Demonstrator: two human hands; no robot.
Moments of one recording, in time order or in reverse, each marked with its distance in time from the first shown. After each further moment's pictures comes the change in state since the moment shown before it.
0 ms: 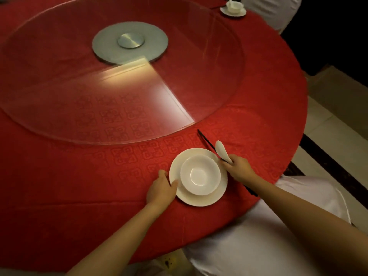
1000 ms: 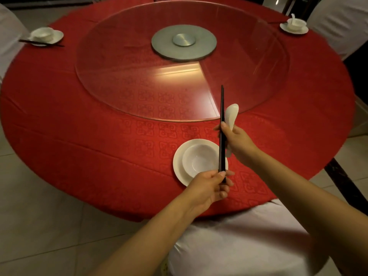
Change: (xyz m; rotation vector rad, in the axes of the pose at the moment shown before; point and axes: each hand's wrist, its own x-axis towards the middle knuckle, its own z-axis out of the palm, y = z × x) left_hand -0.120 0.118 0.037 -1.374 -0.393 -0.080; right_hand -0.015 -0.079 -0.049 0.572 -0.269 -0.305
